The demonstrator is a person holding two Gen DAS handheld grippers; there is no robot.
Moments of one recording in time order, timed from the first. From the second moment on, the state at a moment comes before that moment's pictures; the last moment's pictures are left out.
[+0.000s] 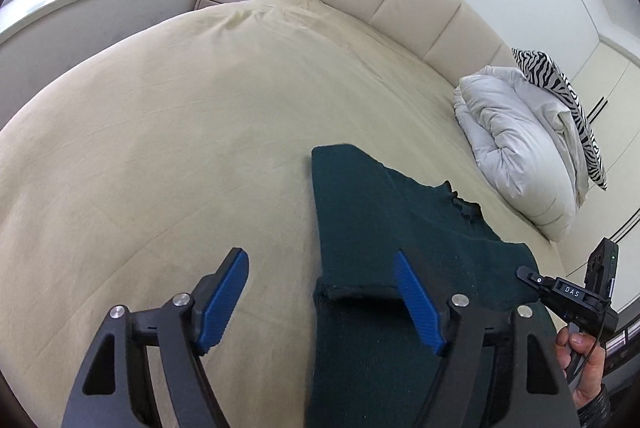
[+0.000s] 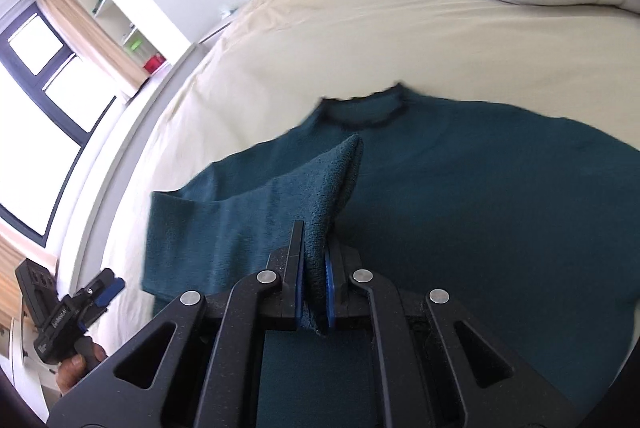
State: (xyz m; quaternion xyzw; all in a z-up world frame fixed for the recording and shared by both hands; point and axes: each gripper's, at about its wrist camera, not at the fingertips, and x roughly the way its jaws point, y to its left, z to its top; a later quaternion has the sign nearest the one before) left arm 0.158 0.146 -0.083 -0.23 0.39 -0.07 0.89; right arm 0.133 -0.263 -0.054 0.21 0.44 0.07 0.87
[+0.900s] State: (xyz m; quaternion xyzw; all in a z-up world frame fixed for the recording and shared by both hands) left arm 0.271 0.113 -0.117 -0.15 0.44 -0.05 0.88; right arm 0.131 -0.314 -0.078 0.21 0.42 0.04 0.88
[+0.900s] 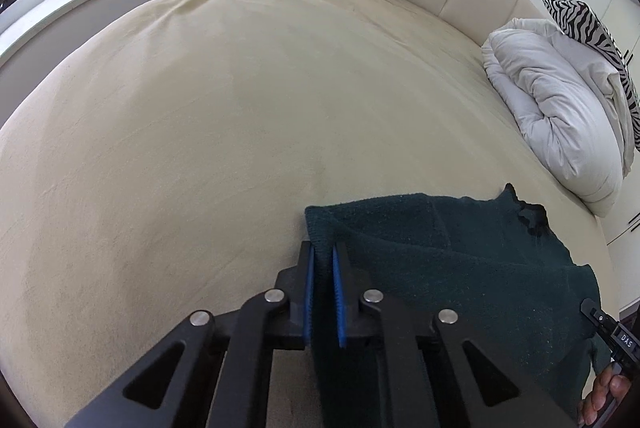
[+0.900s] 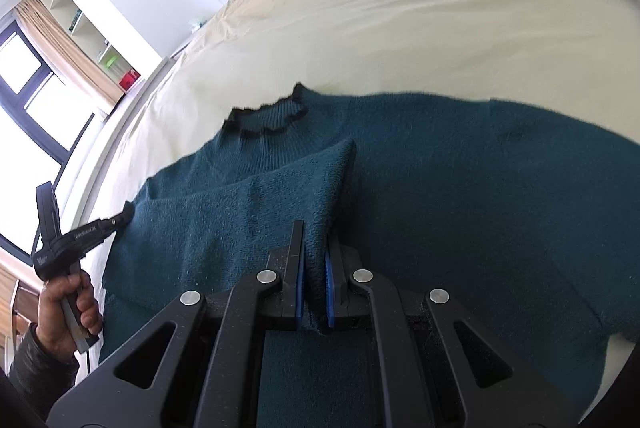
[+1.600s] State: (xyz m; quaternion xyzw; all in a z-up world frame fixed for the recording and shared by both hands) left arm 0.240 0.114 -0.093 -0.14 0.40 -0.02 0.90; right arm 0.137 -0.337 -0.109 0.25 0.46 0.02 0.85
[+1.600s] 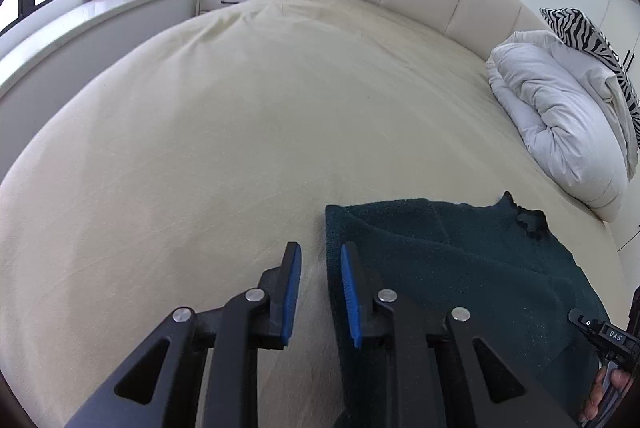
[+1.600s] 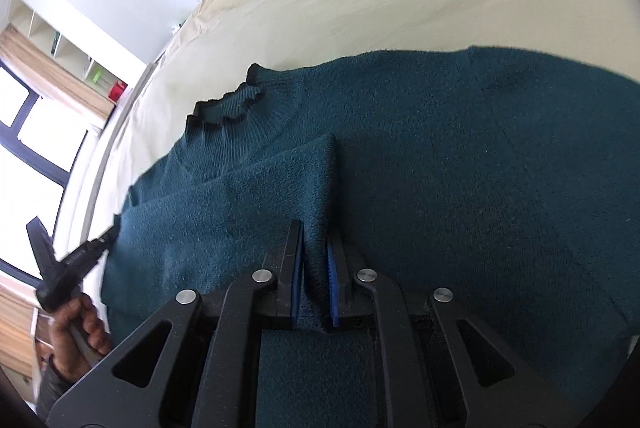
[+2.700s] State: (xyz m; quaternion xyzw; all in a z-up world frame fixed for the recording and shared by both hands) left arm 0.202 0.056 -0.112 0.00 0.43 -0.06 0.90; right arm 0.091 -0.349 -0.109 0.38 0.39 0.05 0.84
